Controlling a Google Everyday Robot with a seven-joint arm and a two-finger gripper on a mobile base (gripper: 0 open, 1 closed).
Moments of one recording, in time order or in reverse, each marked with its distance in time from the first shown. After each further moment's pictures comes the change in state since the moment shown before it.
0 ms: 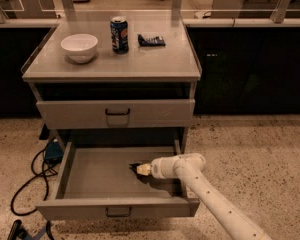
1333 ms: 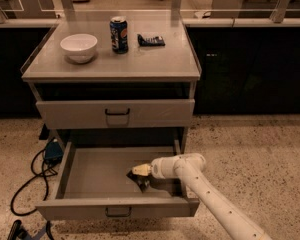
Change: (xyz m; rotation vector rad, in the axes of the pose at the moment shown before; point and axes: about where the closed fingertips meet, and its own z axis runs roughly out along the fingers) arm 0.000 0.000 0.001 0.000 0.000 0.001
